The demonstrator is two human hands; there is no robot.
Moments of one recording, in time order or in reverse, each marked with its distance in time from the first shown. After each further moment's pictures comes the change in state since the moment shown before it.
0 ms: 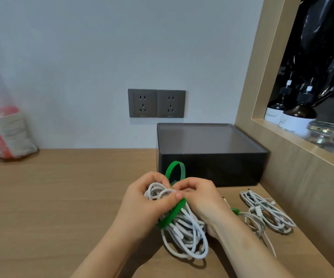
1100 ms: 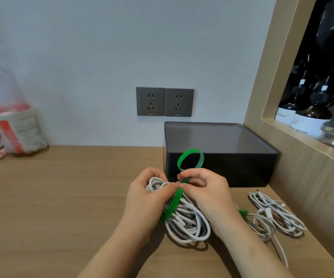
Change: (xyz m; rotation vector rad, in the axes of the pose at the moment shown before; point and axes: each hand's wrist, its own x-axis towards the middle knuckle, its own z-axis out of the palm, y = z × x) left_hand 0.006 -0.011 0.006 -0.333 0.166 -0.166; right_hand -0.005 -0.001 0.005 0.019 0.098 -0.313
